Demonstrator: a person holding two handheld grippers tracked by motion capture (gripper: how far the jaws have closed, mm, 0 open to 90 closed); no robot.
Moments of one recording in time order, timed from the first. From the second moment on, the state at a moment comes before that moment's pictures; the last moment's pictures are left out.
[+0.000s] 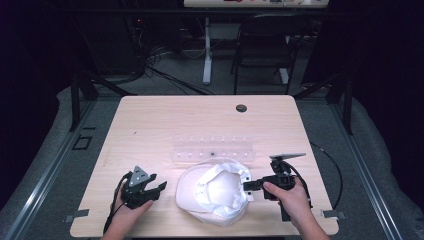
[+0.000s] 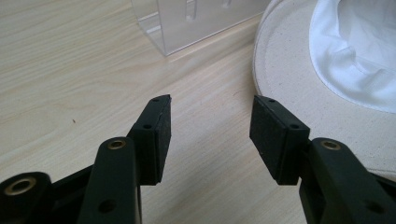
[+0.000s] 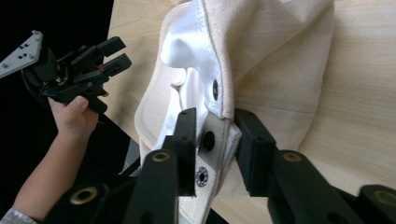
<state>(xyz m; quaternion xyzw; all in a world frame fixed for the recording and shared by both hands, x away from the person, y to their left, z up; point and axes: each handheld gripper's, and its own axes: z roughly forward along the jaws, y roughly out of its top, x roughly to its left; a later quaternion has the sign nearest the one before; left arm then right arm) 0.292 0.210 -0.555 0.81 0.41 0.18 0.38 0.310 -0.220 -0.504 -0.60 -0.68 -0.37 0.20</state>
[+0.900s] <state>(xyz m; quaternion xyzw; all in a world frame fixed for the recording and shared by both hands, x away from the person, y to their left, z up) 0.292 0.211 -0.556 0.81 0.41 0.18 0.38 0.321 -0.209 -0.488 -0.59 -0.71 -0.33 0.20</state>
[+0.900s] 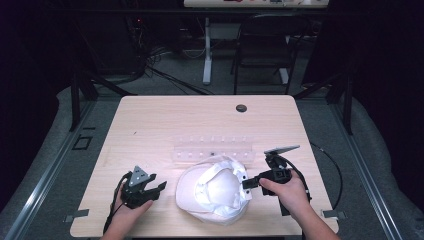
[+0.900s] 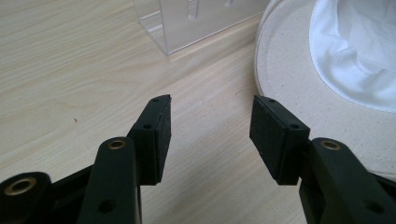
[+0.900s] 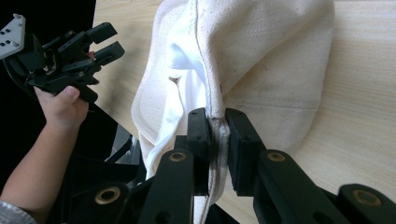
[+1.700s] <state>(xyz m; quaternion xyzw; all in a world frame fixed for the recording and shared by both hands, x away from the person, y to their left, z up) 0.292 0.210 -0.556 0.81 0.41 0.18 0.38 0.329 -0.209 -0.451 -0.60 -0.69 -0.34 0.22</state>
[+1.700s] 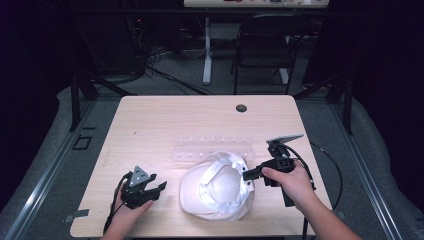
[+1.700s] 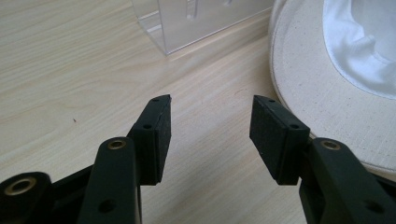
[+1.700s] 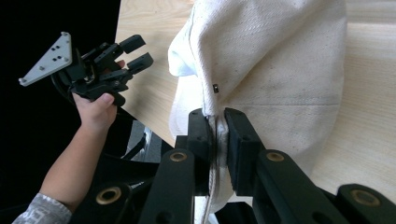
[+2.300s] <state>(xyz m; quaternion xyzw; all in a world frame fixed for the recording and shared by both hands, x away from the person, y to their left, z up) 0.292 0.210 -0.556 0.81 0.41 0.18 0.38 0.331 -0.201 -0.419 -0.58 -0.70 -0.36 0.23</state>
